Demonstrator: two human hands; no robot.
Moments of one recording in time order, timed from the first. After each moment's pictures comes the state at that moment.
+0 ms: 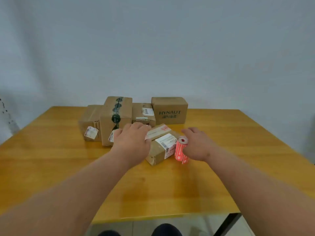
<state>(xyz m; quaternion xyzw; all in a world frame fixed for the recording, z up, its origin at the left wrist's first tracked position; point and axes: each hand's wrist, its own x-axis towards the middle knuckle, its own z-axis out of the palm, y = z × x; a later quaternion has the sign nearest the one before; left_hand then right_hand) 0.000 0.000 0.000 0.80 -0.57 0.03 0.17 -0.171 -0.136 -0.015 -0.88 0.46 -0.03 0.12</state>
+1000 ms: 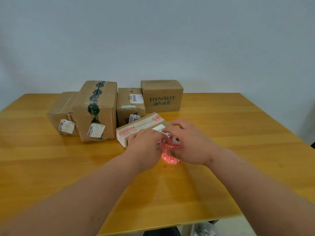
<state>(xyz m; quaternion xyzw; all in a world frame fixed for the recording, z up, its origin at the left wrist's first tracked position) -0.027 -0.071 -0.052 0.76 -0.62 -0.09 0.15 -0.174 -0.157 -0.037 -0.94 0.30 -0.08 0.13</state>
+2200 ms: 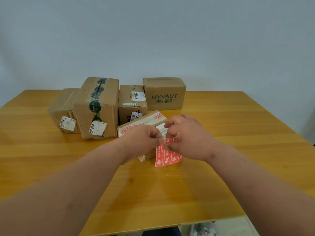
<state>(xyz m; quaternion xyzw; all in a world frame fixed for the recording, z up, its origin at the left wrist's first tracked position) -0.006 -0.064 -0.028 0.71 -0.54 -0.34 0.29 -0.159 -0.146 -0.019 -0.95 0.29 -0.10 0.09</state>
